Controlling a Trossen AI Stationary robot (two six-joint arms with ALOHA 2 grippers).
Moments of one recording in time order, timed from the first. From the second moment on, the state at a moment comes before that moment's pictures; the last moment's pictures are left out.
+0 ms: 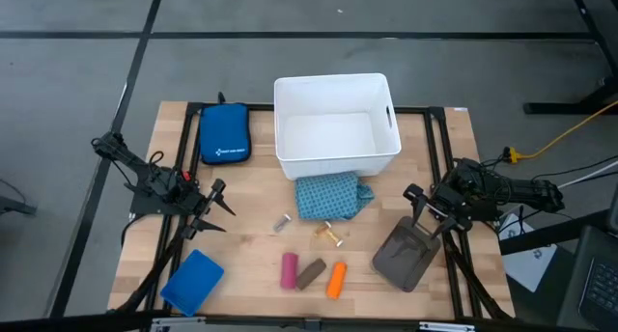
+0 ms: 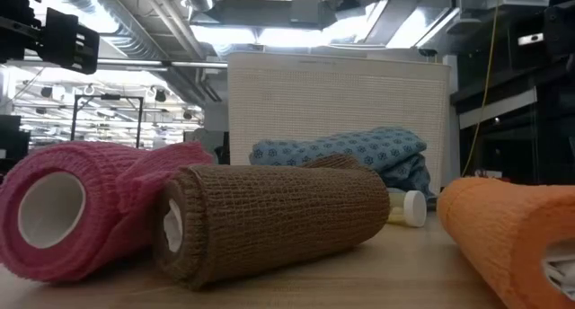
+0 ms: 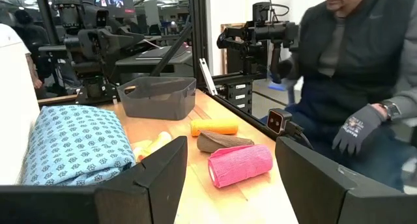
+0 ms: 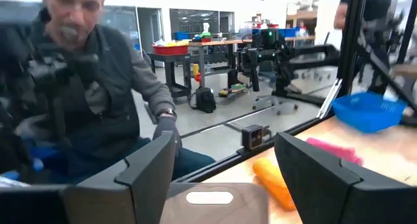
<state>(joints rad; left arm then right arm) -0.55 0.08 0.01 0.03 -0.12 0.04 -0.03 0.03 0.02 0.12 -1.00 0.08</state>
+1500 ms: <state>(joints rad) -0.55 0.08 0.01 0.13 -0.19 -0.01 -0.03 0.03 0.02 0.30 -0.99 -0.11</state>
